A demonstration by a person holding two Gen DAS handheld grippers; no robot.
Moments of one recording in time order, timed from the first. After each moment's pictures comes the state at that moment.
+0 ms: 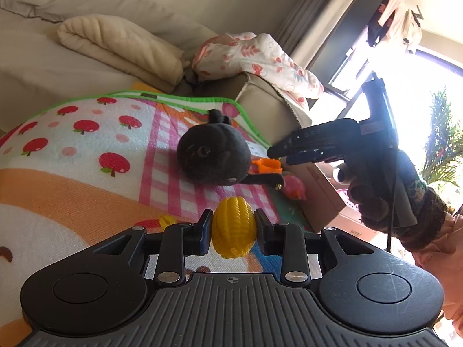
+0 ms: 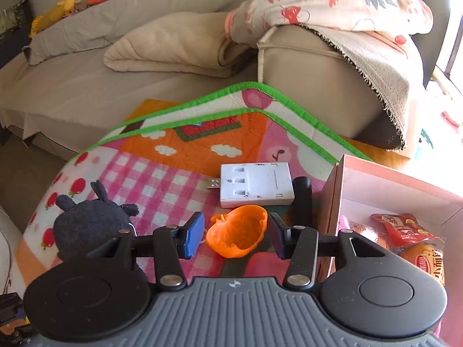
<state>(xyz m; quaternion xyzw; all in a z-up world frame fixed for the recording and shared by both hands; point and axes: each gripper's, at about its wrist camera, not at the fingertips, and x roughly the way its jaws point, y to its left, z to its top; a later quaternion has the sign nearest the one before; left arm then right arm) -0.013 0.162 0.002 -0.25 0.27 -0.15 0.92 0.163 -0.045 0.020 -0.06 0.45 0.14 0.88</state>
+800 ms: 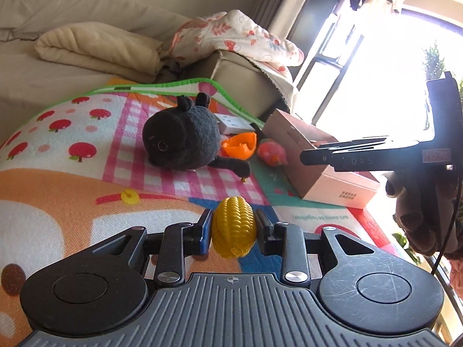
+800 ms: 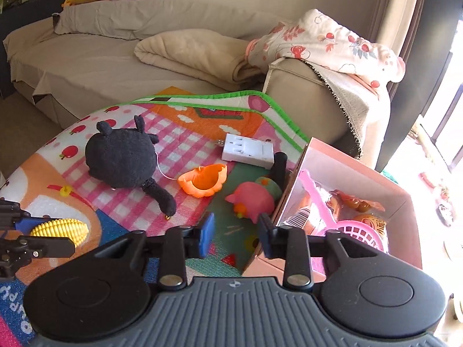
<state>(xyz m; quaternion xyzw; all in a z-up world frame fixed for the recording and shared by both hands) -0.029 0.113 0.012 -0.17 0.29 -0.15 0.93 0.033 -0.079 0.038 -0.17 0.35 0.15 0.91</state>
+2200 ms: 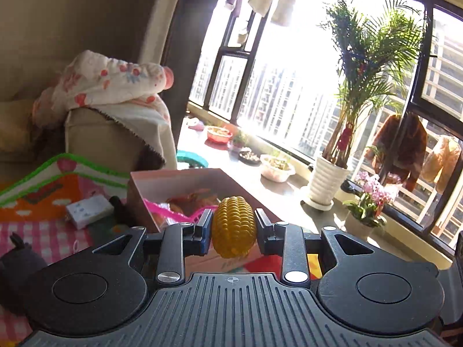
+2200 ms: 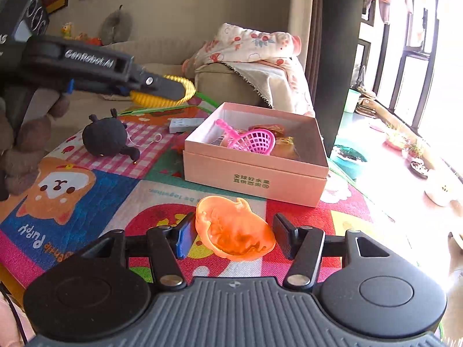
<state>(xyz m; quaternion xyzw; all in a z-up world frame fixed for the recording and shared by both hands) 0.042 -0.046 0.130 -0.06 0.22 -0.32 0.92 -0.123 -0.207 0.035 -0.05 0.29 0.07 0.95</state>
